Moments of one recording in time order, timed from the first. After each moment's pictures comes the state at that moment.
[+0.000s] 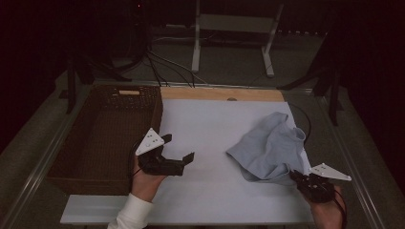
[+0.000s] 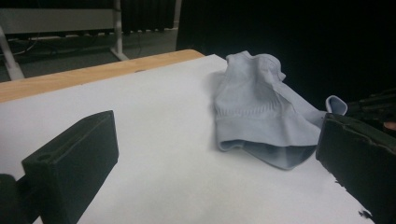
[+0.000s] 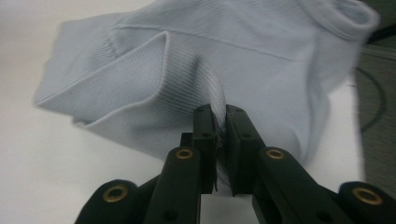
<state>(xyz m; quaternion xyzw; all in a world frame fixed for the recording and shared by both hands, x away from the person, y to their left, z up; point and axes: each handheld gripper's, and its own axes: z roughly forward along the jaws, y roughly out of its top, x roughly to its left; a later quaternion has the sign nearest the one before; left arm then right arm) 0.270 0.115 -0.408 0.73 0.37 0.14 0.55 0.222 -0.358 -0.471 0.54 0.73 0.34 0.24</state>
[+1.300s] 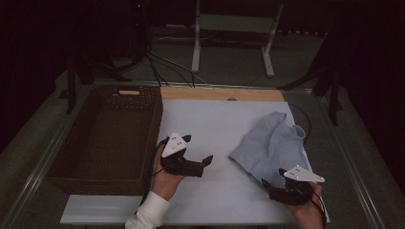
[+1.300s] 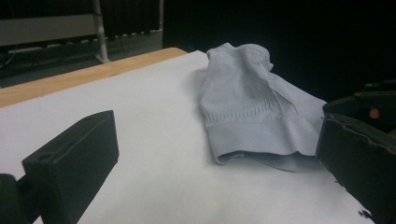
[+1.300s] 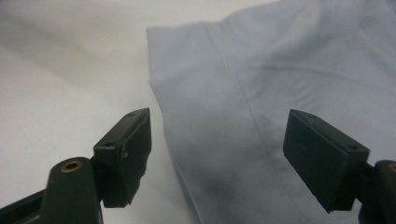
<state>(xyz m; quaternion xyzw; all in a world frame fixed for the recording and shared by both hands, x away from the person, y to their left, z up) 0.286 0.063 -0.435 0.75 0.32 0.15 0.55 0.220 -0.299 -0.479 0.46 0.78 0.36 0.22</state>
